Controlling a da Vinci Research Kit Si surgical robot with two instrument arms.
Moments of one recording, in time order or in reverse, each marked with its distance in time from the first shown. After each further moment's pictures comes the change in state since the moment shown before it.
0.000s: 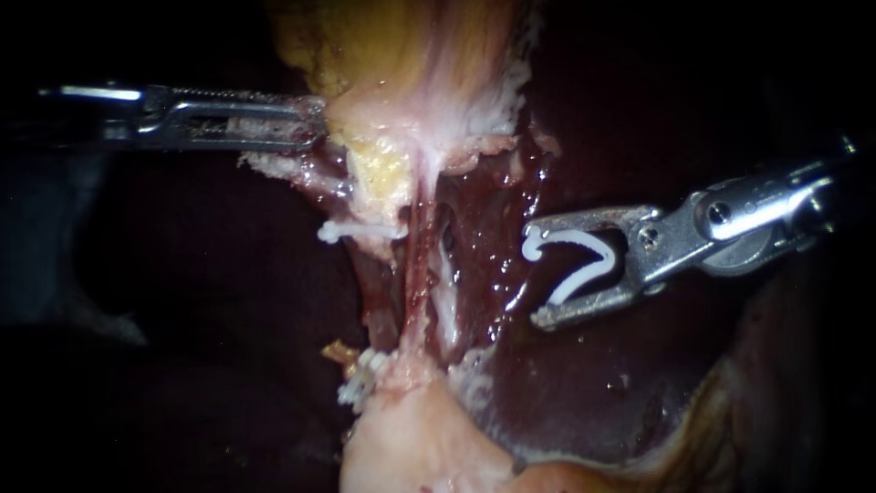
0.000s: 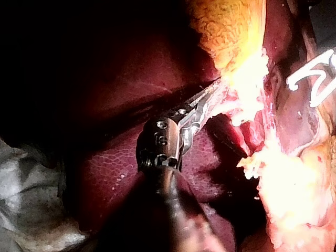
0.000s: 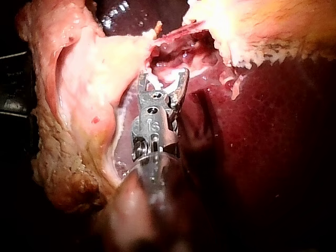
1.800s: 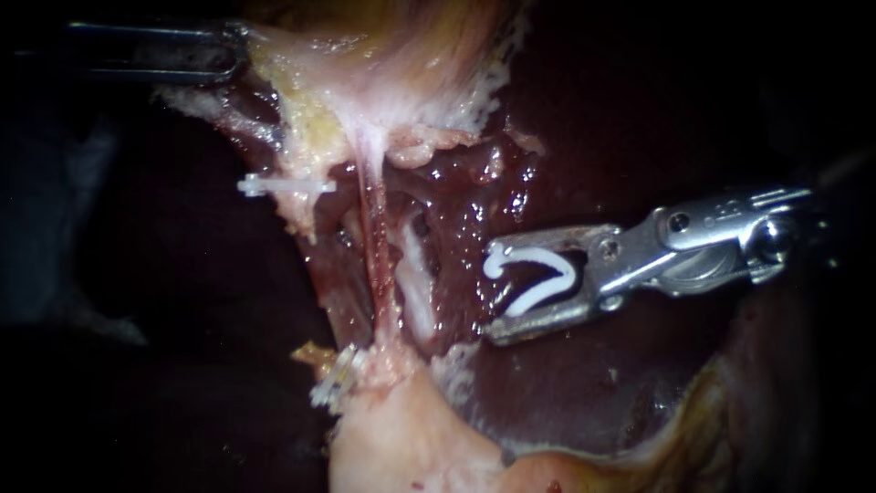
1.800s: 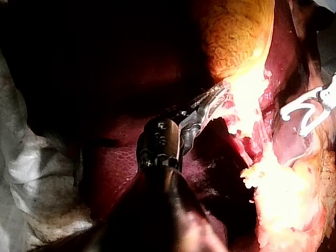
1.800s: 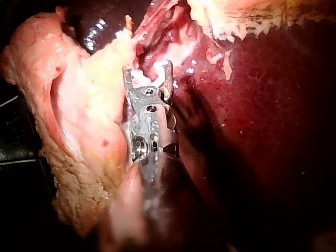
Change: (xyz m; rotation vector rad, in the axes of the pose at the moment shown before) right arm 0.001 0.000 0.005 0.054 0.091 0.263; left arm 0.007 0.003 -0.009 0.008 0.094 -0.032
